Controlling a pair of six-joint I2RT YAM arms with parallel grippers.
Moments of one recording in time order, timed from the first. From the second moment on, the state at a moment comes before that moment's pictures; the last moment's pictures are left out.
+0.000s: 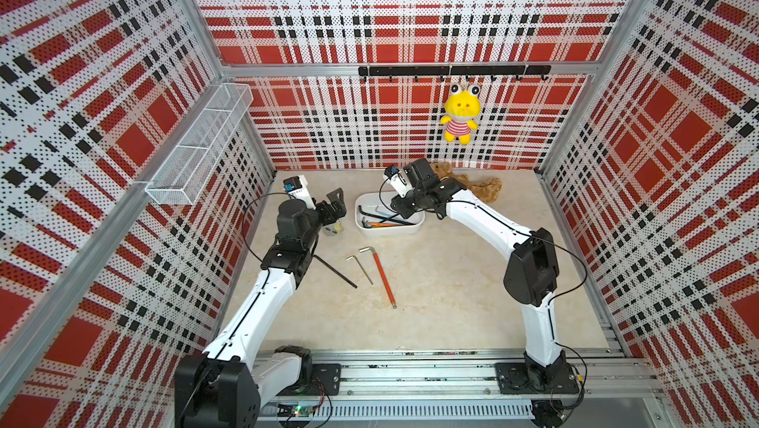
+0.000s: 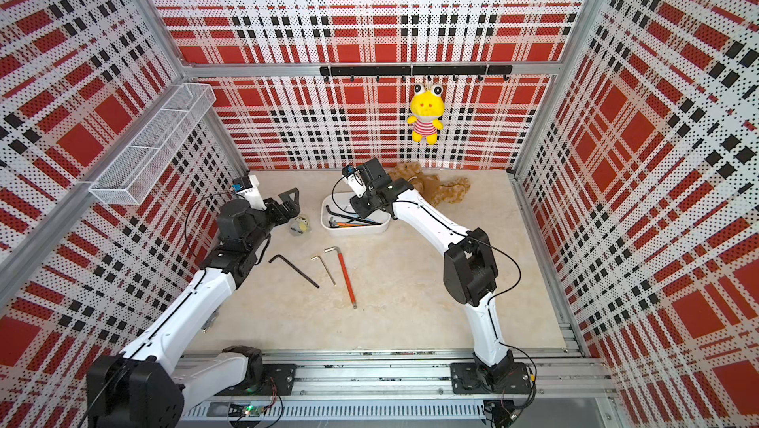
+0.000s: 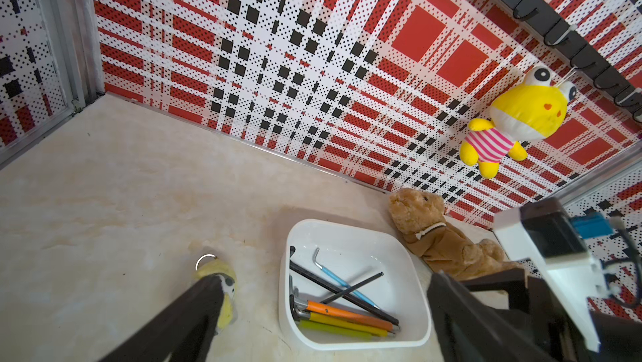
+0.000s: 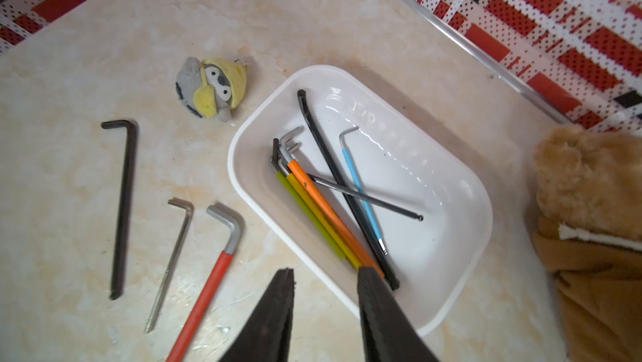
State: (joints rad) left arm -0.12 1.13 0.81 0.11 0.03 -0.47; right arm 0.67 2.07 1.94 -0.68 -0.10 -0.06
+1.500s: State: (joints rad) left arm -0.17 1.16 0.83 0.12 0.02 -0.49; right arm 0.95 2.37 2.00 -0.95 0.05 0.44
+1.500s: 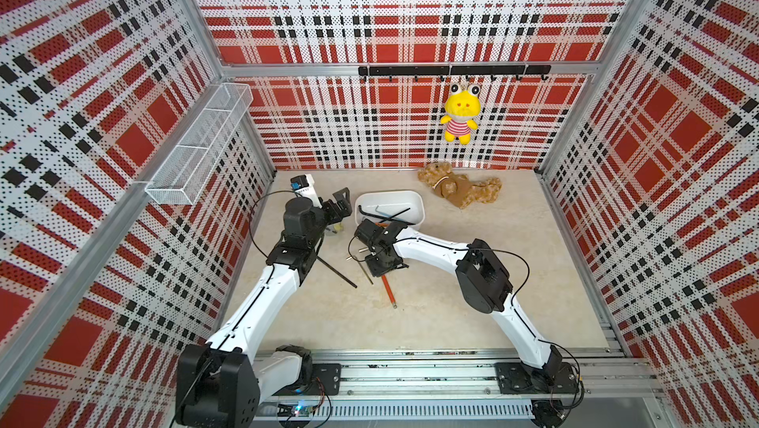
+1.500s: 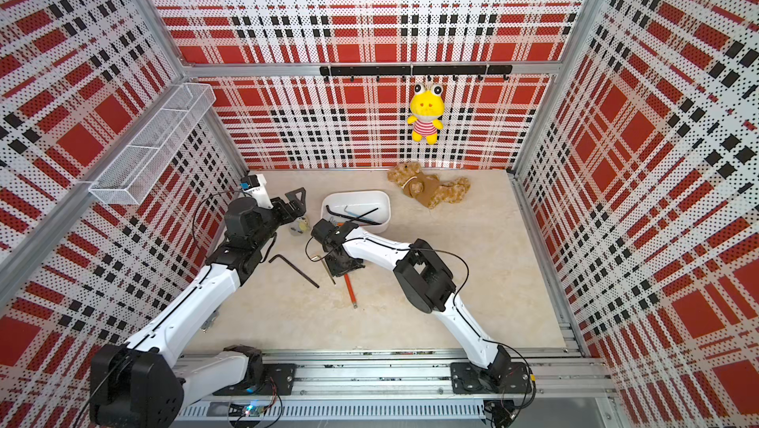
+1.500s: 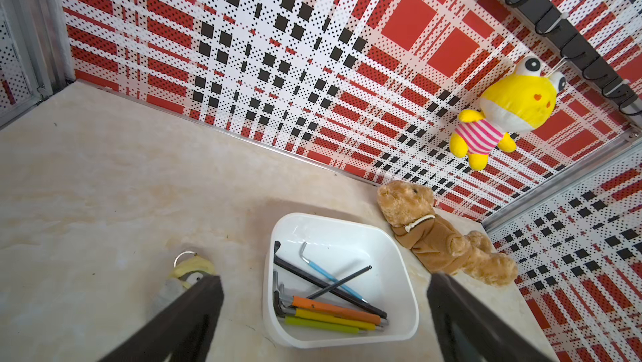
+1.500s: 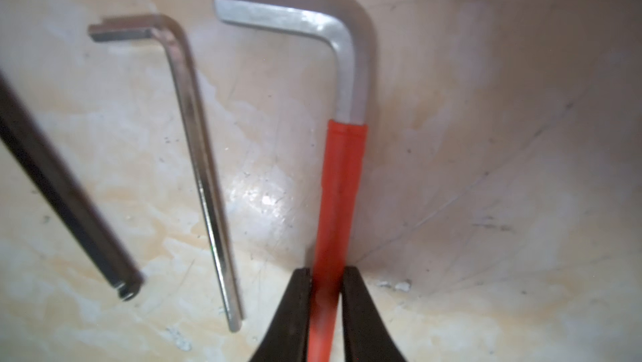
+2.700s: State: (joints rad) left arm -0.15 1.12 0.83 0.11 0.02 -0.48; right arm 0.78 1.91 1.67 -0.55 0.07 -0.16
